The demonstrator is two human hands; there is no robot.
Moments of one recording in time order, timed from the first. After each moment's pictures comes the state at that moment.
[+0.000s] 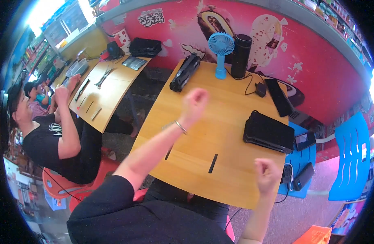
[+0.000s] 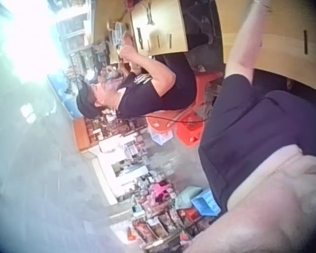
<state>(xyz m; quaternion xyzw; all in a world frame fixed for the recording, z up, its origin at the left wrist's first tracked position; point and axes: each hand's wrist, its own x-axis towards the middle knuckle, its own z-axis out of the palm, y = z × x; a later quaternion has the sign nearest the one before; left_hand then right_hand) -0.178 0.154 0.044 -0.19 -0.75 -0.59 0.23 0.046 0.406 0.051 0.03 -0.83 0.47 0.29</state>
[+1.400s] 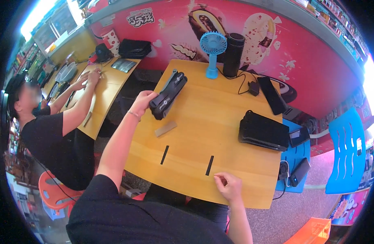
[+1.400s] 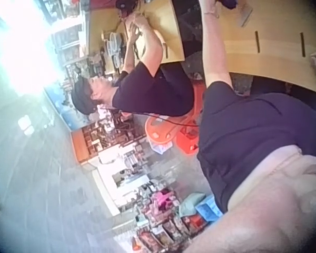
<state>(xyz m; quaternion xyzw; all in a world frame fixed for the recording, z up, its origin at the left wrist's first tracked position) -0.239 -0.019 0.034 0.03 -0.76 -0.64 -0.09 0.074 0.325 -0.009 -0.03 -0.86 0.50 0.07</state>
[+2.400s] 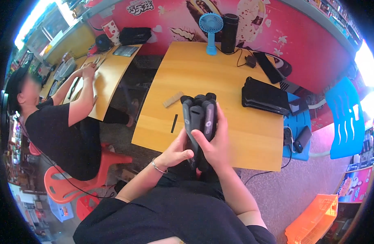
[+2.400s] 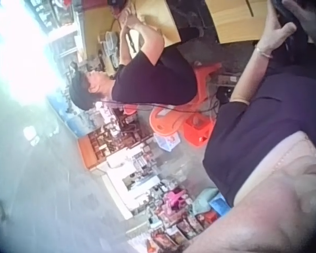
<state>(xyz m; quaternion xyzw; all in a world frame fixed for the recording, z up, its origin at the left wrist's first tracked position) 0.055 0.067 0.065 -0.24 -0.53 -0.78 -0.24 0.067 0.221 0.083 0.04 -0.69 0.71 0.15</state>
